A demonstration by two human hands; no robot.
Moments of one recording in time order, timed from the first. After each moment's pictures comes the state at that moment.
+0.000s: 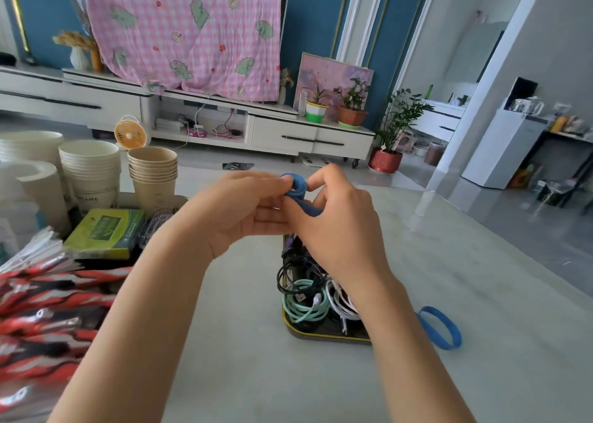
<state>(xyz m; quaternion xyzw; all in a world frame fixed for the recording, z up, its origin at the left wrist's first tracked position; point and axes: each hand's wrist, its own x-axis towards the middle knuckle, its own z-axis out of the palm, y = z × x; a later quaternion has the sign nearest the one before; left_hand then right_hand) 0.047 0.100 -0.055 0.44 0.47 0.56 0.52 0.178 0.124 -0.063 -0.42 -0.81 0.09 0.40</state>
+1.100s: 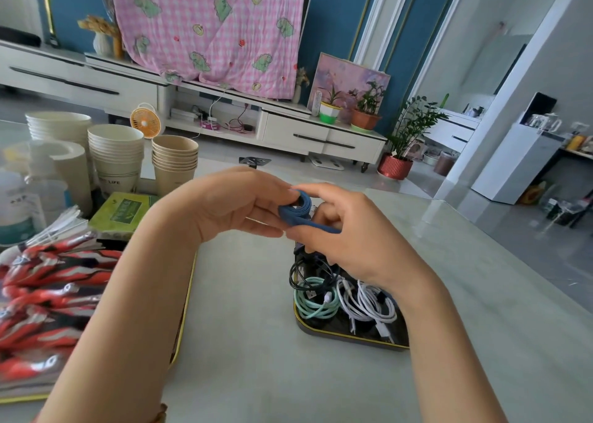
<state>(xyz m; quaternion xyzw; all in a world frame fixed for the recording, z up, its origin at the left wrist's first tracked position) 0.017 0.089 -0.054 0.51 0.51 0.46 0.52 0.187 0.121 -0.054 -0.31 -0.87 0.26 0.26</state>
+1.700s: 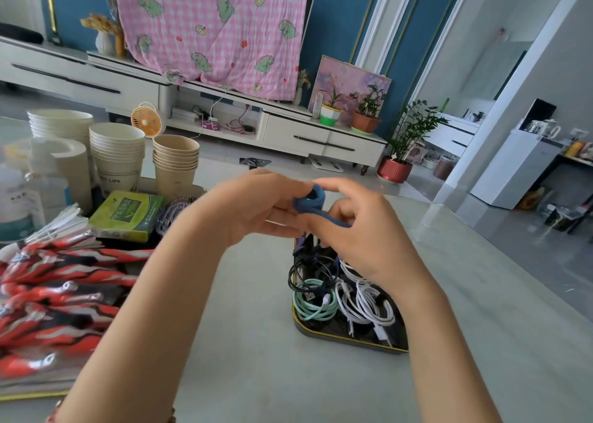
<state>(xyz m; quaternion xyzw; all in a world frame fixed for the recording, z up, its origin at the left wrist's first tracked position) 0.038 0.097 -0.055 0.46 0.50 0.51 0.53 0.190 0.125 -0.056 -0.35 -0.84 0.23 0.34</state>
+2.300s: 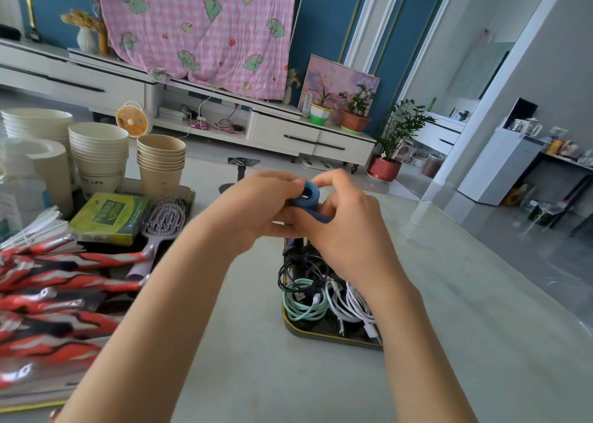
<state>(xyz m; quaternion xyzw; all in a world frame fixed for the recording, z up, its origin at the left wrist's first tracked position) 0.056 0.105 -0.057 0.43 0.48 0.57 0.51 0.182 0.124 -0.060 -0.42 -0.83 0.11 0.36</state>
